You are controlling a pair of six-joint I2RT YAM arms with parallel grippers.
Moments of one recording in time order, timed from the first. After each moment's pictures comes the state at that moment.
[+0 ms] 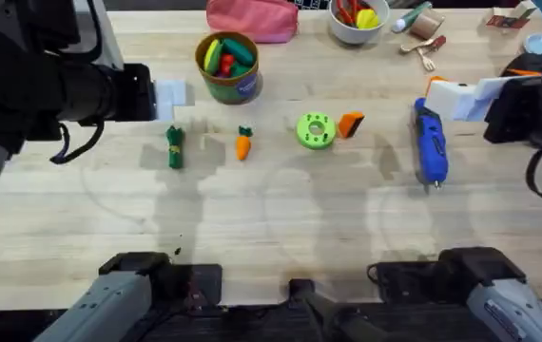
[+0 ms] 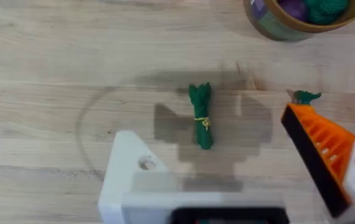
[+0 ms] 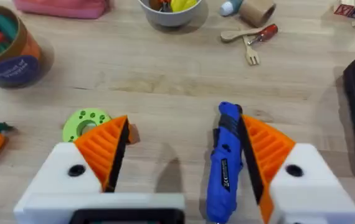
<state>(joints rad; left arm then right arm) 0.00 1.04 1.00 -0.89 -0.05 -0.04 0.01 0.66 0.83 -0.73 -0.03 -0.02</state>
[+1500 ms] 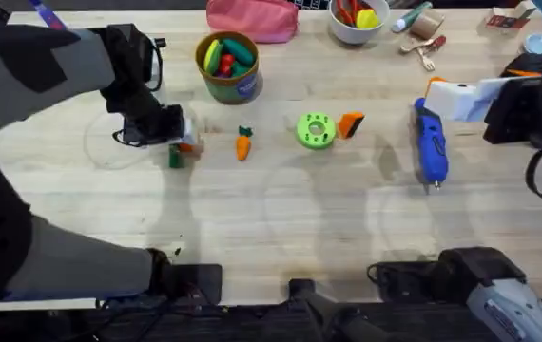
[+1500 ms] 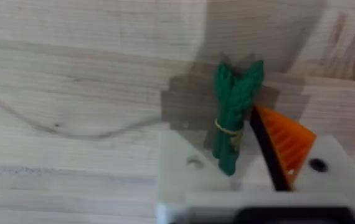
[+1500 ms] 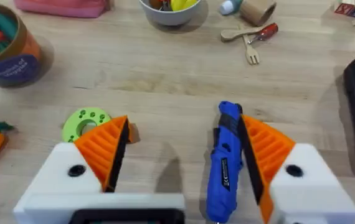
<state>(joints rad) 0.07 1.64 0.99 -0.87 0.00 -0.09 0.01 0.66 0.83 -0.74 -0.03 -0.02</state>
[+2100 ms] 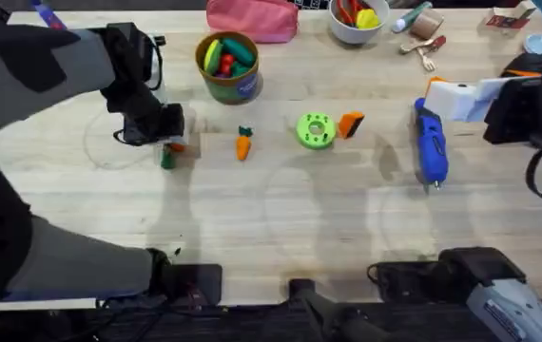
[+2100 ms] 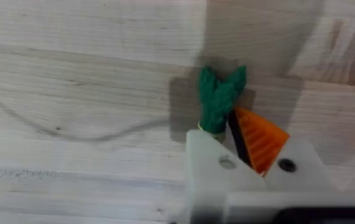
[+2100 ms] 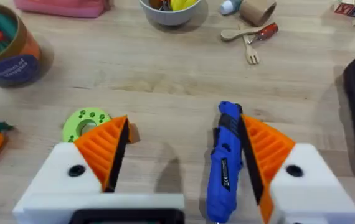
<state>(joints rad) 0.07 1.64 0.99 -0.86 0.00 -0.09 0.01 0.66 0.83 -0.74 -0.03 -0.02</state>
